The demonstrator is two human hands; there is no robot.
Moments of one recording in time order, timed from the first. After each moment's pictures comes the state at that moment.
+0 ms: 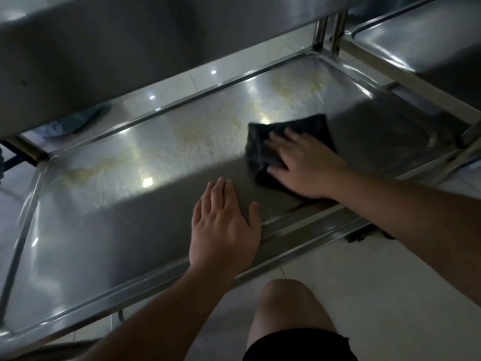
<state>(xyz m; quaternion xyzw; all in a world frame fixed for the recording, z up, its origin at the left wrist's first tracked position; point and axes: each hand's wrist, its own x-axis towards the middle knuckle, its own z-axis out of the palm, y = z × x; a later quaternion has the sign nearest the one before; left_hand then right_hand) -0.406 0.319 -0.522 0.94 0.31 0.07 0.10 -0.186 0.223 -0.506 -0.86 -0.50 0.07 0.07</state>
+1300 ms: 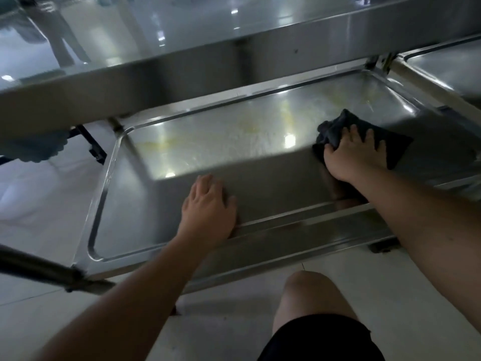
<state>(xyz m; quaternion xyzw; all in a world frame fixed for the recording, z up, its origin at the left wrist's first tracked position) -0.514 0.412 -0.496 0.90 0.39 0.04 0.19 -0.213 0.261 -0.500 -0.97 -0.23 0.08 0.06</state>
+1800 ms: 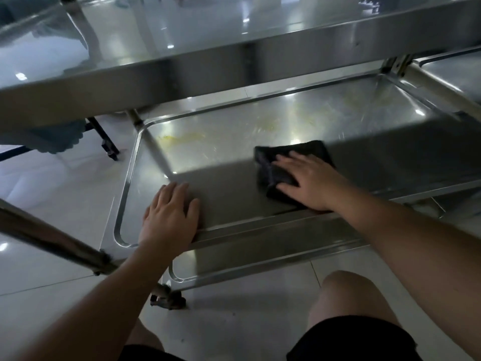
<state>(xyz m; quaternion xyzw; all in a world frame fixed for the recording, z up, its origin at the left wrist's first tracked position) -0.617 0.468 -0.505 0.88 0.44 0.07 0.14 -0.315 0.295 -0.503 -0.81 -0.57 0.07 0.06</state>
